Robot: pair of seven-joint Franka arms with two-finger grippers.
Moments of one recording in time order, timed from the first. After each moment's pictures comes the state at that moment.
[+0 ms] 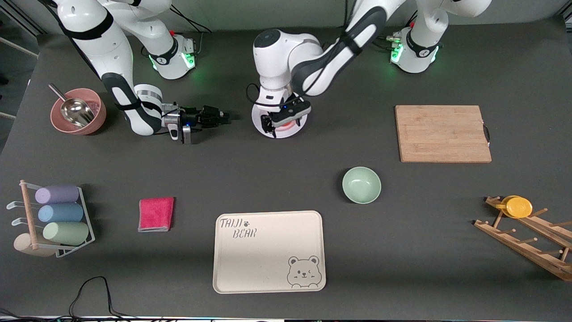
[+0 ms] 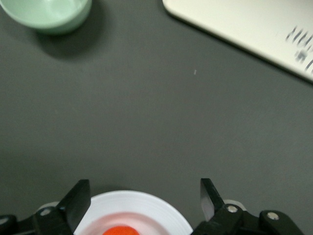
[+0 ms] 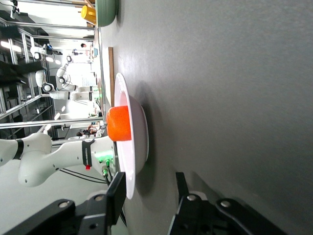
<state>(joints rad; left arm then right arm) -0.52 0.46 -0.51 -1.75 0.57 2.17 -1.81 0.29 0.42 -0.16 -2.66 1.62 1.87 -1.47</state>
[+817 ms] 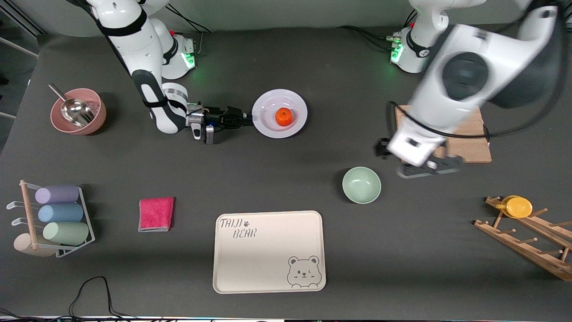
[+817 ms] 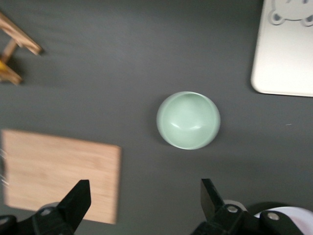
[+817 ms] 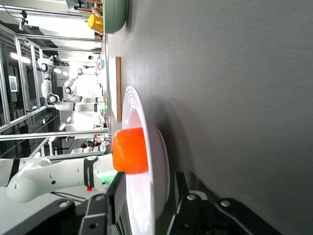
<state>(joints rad) 0.12 0.26 -0.49 -1.51 0.16 1.66 -0.44 0.57 0.48 -0.15 -2.60 1.96 1.87 -1.48</state>
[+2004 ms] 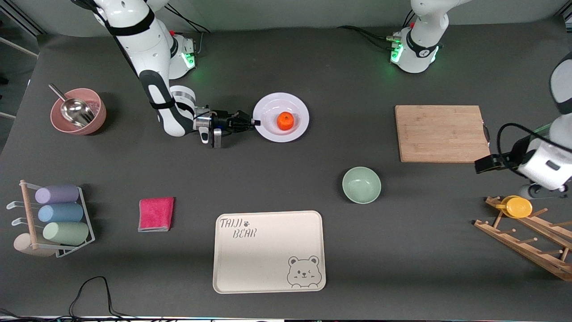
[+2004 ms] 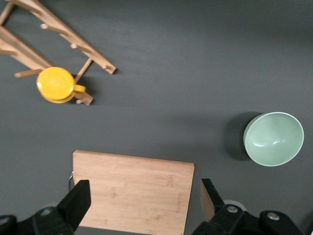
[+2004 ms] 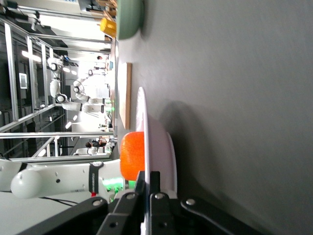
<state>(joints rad) 0.42 0.22 -0.49 -1.53 0.14 1.65 -0.19 0.57 0.48 -0.14 -2.52 1.99 1.86 -1.47</state>
